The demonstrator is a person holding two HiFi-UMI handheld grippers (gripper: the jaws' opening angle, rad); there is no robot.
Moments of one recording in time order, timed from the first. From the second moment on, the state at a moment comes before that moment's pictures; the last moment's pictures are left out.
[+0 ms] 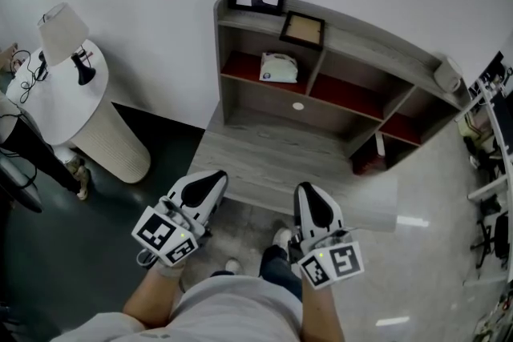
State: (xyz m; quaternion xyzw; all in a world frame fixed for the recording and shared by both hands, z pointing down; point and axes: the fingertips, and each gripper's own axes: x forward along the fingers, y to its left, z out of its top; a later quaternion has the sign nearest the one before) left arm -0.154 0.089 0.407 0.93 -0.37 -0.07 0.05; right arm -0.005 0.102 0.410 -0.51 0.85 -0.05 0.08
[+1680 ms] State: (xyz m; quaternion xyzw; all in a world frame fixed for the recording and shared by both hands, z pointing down) left arm -0.055 -0.138 0.408 0.86 -0.51 0.00 0.02; right arm 0.092 -0.153 0.418 -0.39 0.91 -0.09 0.08
